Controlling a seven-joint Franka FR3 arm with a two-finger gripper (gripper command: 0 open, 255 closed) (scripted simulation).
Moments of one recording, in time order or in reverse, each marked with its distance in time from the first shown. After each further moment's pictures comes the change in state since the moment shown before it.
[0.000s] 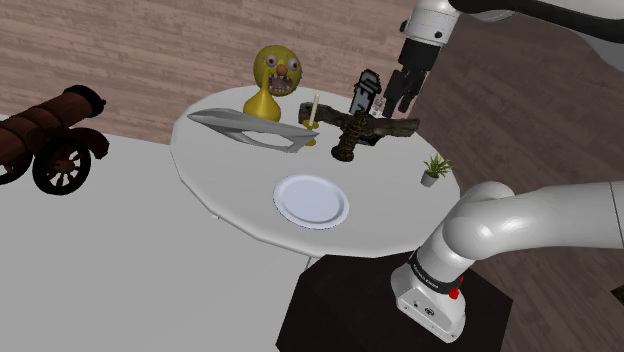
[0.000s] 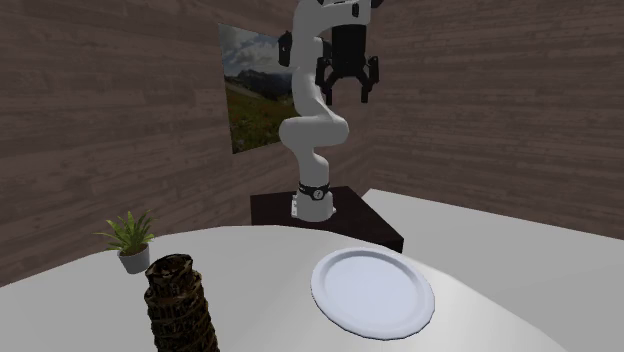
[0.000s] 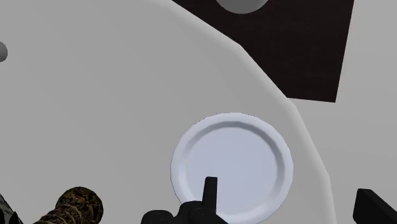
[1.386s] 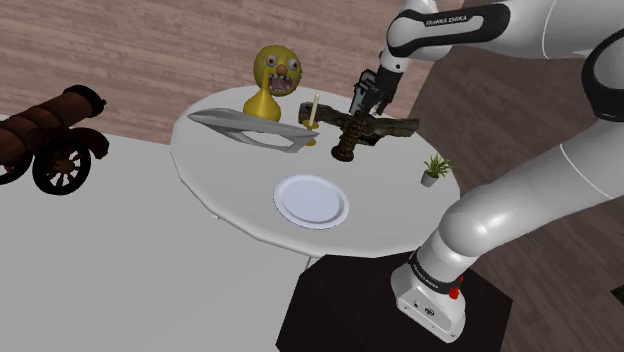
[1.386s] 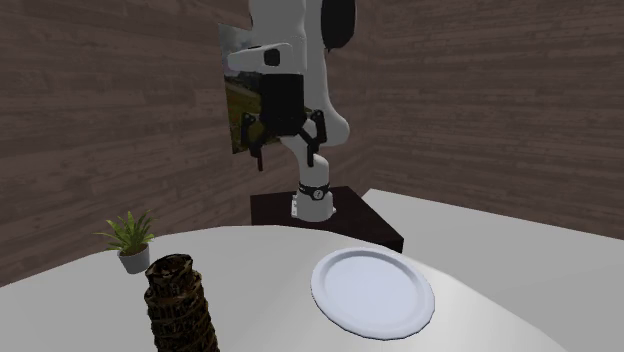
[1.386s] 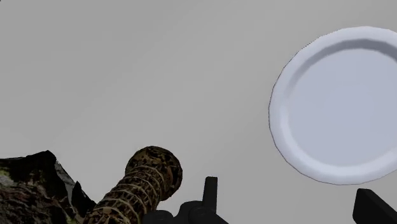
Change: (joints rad) arm -0.095 0.454 -0.246 0.062 -0.105 0.483 -0.227
